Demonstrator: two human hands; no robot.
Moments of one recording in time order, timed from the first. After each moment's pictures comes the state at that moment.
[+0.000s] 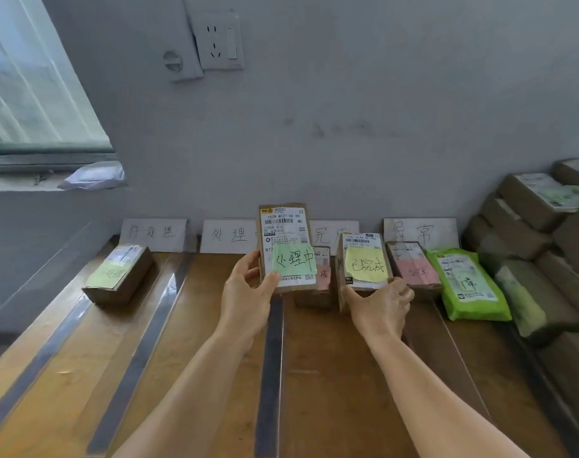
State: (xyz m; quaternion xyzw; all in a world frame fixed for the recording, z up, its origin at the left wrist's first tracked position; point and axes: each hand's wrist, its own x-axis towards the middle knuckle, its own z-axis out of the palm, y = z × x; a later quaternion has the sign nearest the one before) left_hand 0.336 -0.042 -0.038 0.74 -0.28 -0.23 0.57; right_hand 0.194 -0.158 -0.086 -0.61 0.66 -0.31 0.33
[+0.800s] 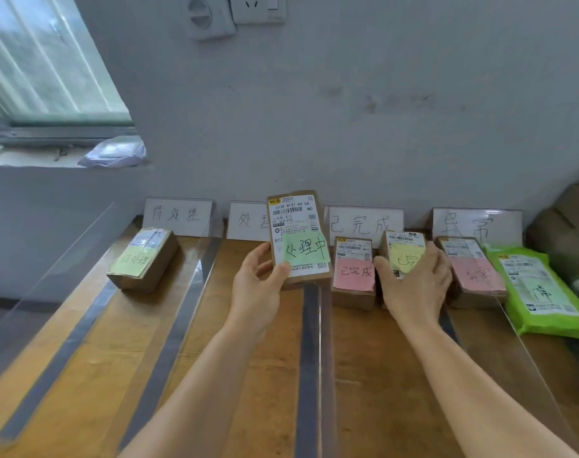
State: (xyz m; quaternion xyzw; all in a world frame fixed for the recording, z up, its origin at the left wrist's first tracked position) left_hand 0.399 -0.048 -0.060 0.71 -0.20 -0.29 0.61; right_hand 0.241 -0.183 -0.089 -0.68 0.60 -0.32 0.28
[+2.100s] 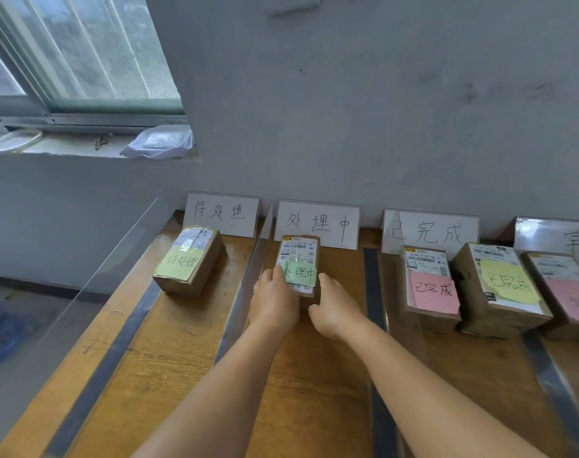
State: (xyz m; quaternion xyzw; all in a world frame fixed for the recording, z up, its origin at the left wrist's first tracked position) left_hand 0.520 -0.052 -0.133 0.92 -0.31 -0.15 0.19; right_hand 0.425 -0.112 -0.118 -0.82 0.42 0.01 0.39
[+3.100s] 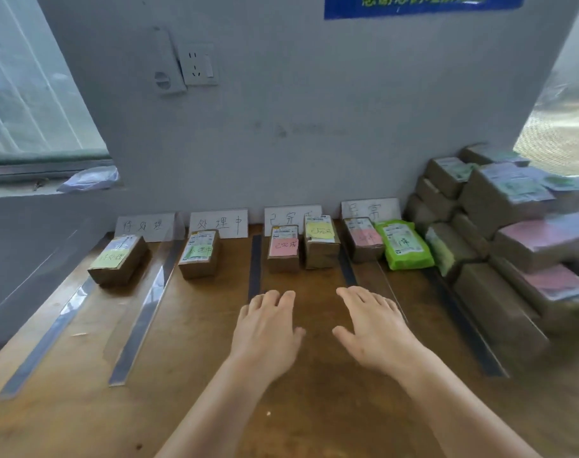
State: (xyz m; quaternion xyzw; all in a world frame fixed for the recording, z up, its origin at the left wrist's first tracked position) left_hand 0.196 0.080 -0.021 0.82 -0.57 -0.07 0.10; right_hand 0.047 0.000 -0.024 -0.88 0.45 -0.05 0.16
